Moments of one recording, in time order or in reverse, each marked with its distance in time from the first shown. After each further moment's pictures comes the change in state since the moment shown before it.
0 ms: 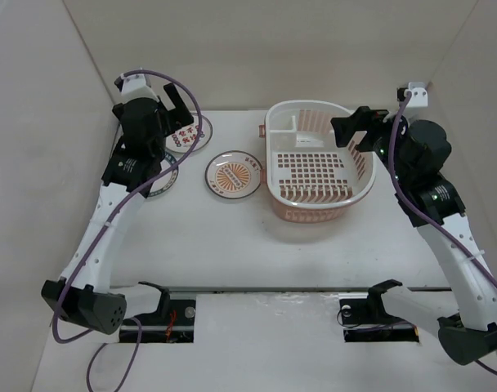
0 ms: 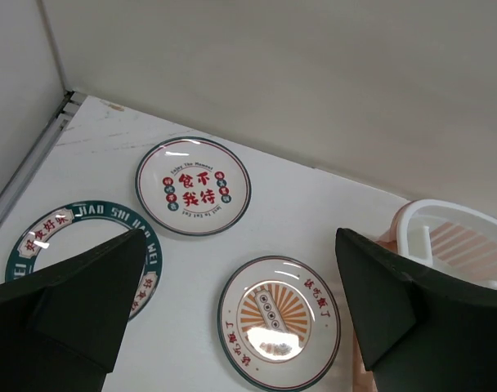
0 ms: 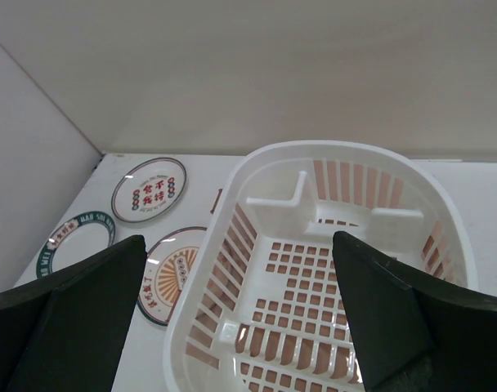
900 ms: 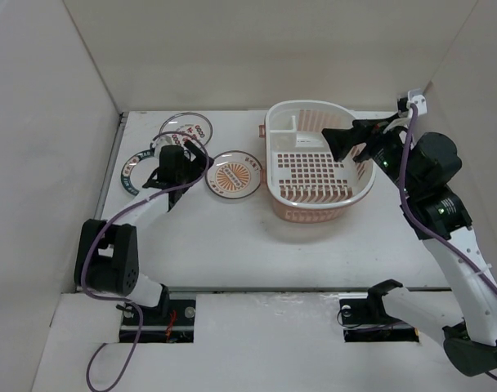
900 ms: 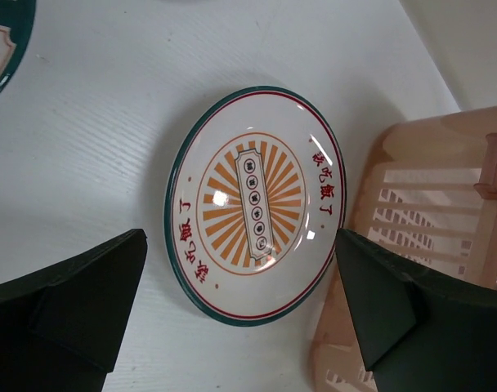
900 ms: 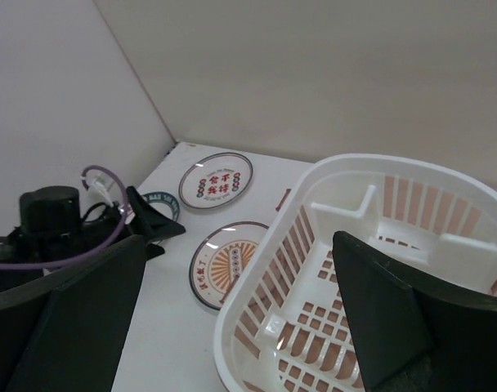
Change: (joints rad) left arm 0.090 0.220 -0.575 0.385 0.348 -0.526; right arm 0.034 -0.078 -0.043 0.043 -0.175 0.008
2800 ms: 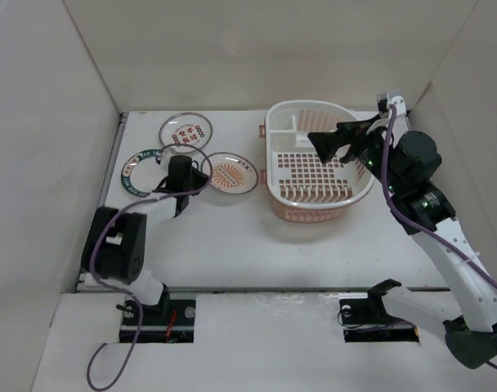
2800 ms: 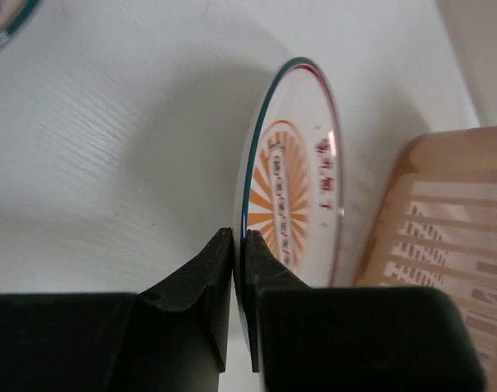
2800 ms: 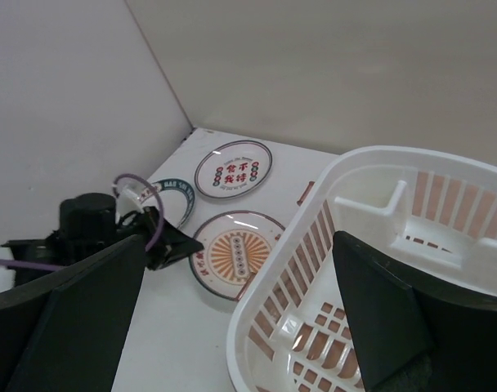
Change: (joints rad) left arm -0.036 0.160 -0.089 0.216 -0.019 -0.111; right arm 0.062 0.042 -0.047 0.082 -0.012 0.006
